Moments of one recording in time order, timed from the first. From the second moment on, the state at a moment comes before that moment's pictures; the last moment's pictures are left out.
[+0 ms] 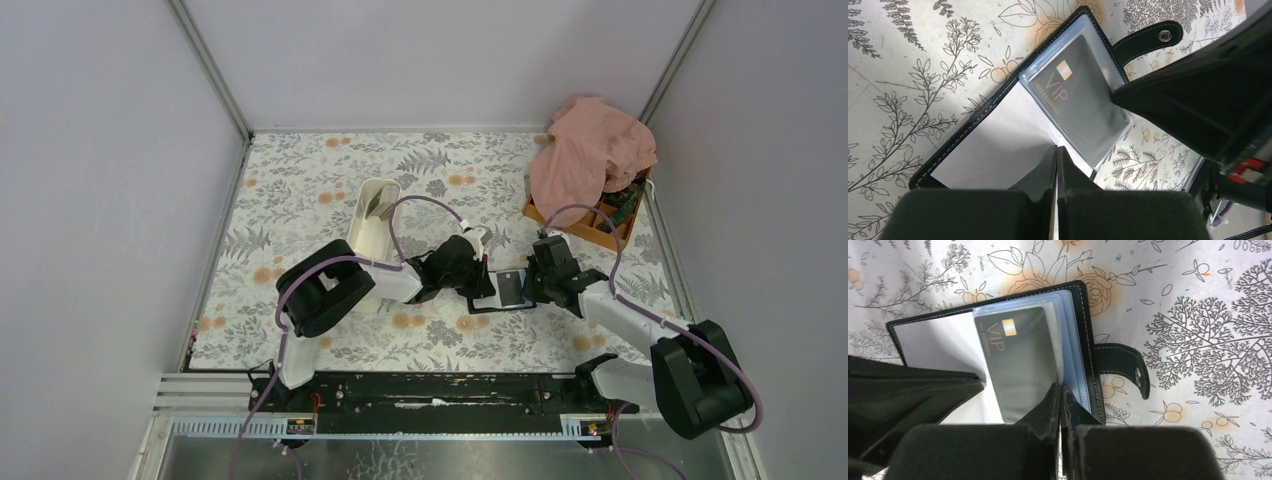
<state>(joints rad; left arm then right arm) -0.92 1.98 0.99 0.38 0.22 -0.67 0.41 1.16 0.49 -0.28 0.06 0.53</state>
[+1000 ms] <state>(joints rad) -0.91 1.98 0.98 0.39 0.23 -0.69 0.40 1.14 0.49 -0.23 -0.03 0.52</state>
